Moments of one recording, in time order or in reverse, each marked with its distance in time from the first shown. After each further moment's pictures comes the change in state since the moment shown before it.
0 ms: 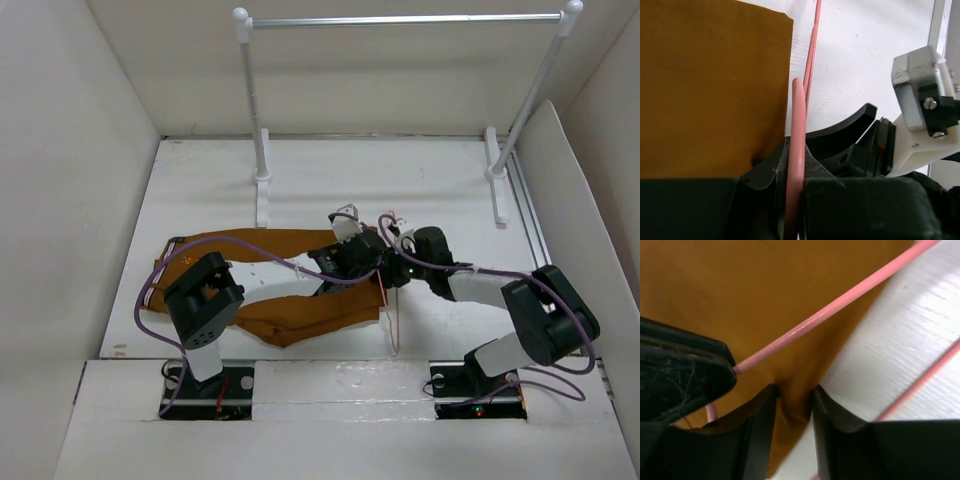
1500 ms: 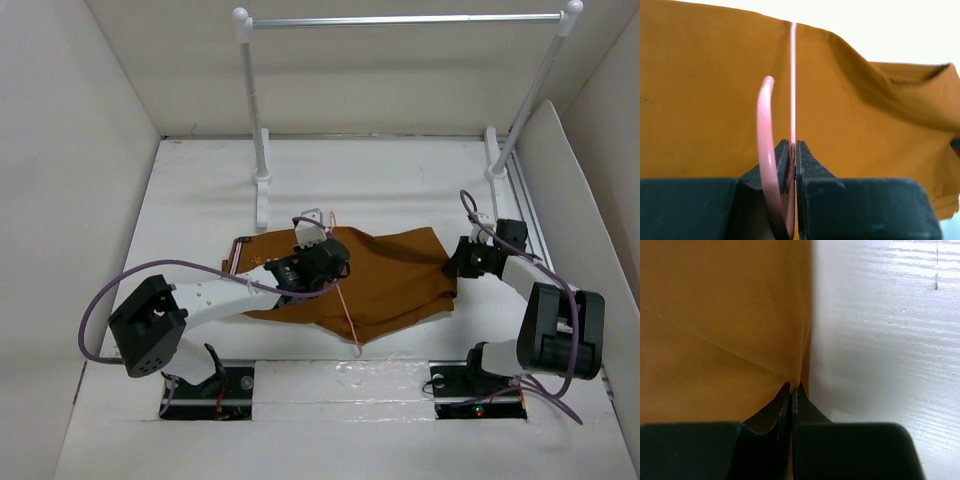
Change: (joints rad) left arm 0.062 -0.310 -0.258 -0.113 -0.136 0.187; right arm -0.652 -0.114 0.094 -0.490 -0.129 -0.256
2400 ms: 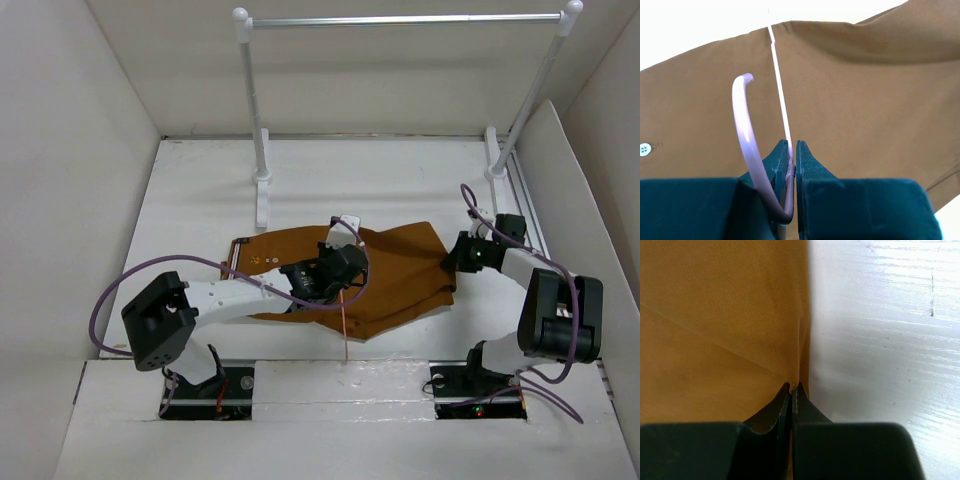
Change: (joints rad) left arm -0.116 0.068 0.088 0.024 -0.053 0.417; right arm -0.003 0.111 0.049 0.047 -0.018 0.023
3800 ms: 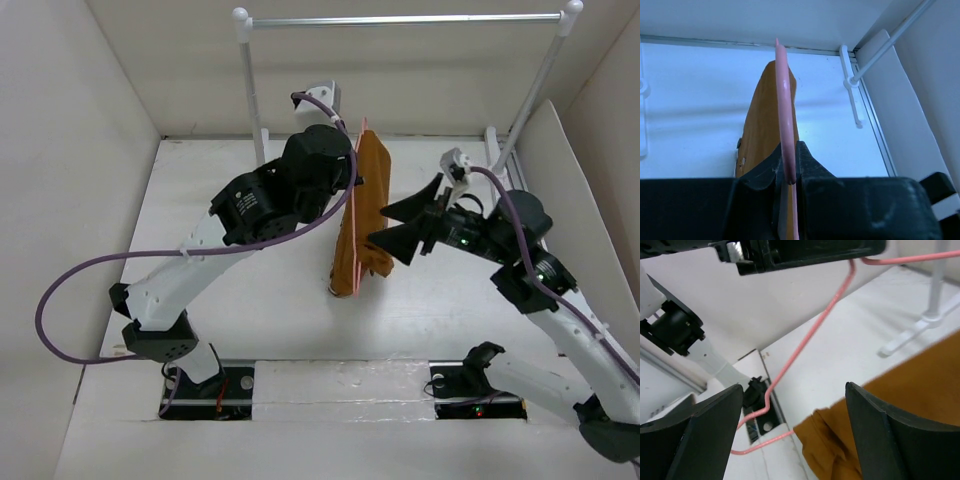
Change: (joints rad) left arm 0.040 0.088 1.205 -0.685 -0.008 -0.058; right arm 0.833 -0.588 0.493 -0.026 0.094 0.437
